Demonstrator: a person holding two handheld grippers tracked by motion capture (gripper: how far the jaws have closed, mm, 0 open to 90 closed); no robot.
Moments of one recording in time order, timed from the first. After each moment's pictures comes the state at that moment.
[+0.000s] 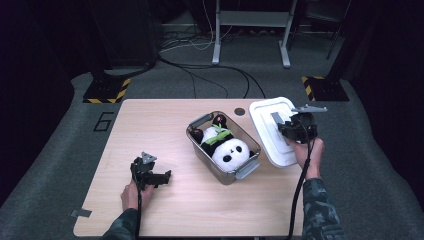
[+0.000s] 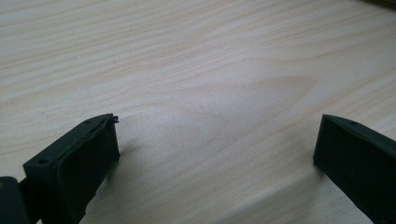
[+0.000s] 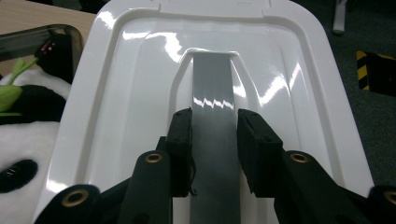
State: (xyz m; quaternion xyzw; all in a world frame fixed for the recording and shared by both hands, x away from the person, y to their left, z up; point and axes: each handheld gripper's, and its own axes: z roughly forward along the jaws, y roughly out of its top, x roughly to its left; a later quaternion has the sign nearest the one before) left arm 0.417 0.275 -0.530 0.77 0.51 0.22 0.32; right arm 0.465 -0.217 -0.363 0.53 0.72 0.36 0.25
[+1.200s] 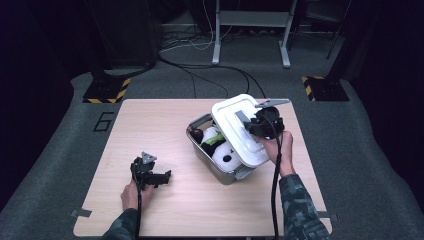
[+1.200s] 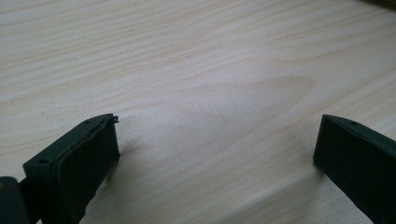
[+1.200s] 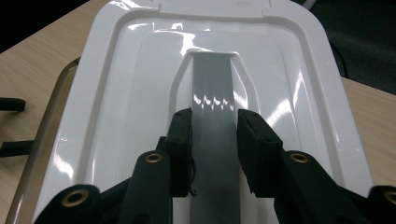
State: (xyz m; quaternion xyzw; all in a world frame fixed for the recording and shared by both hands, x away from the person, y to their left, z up) left arm 0.417 0.275 -0.530 0.76 0.51 0.22 0.32; right arm 0.466 -0.123 -0.340 0.45 0.78 0.38 0.20
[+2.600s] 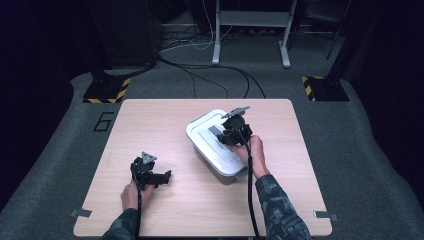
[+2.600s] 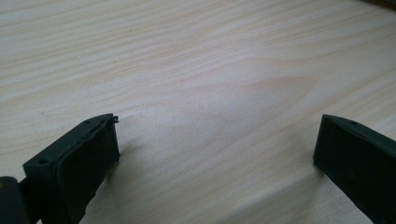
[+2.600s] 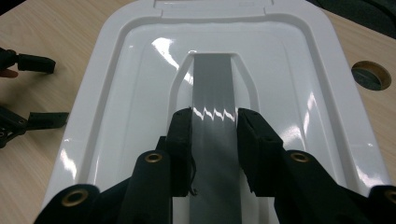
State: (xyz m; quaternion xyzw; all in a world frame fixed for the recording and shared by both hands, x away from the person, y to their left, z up) left arm 0.417 0.275 -0.530 0.76 0.51 0.22 0.32; right arm 0.481 -0.047 -0.383 0.40 0.84 0.34 0.14
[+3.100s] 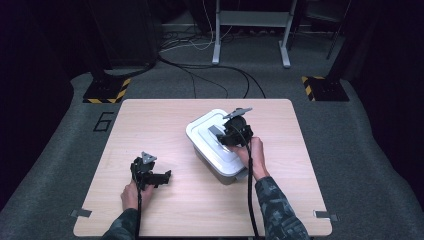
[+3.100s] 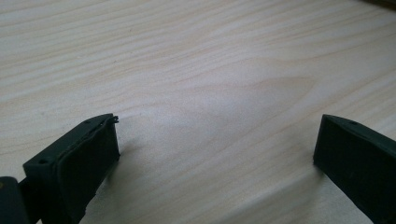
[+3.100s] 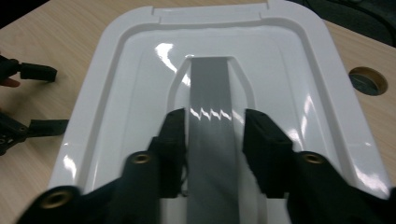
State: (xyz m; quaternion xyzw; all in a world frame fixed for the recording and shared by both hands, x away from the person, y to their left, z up) left arm 0.417 0.275 -0.531 0.76 0.52 0.22 0.33; right arm 0.478 -0.049 -0.384 0.41 0.83 0.36 0.15
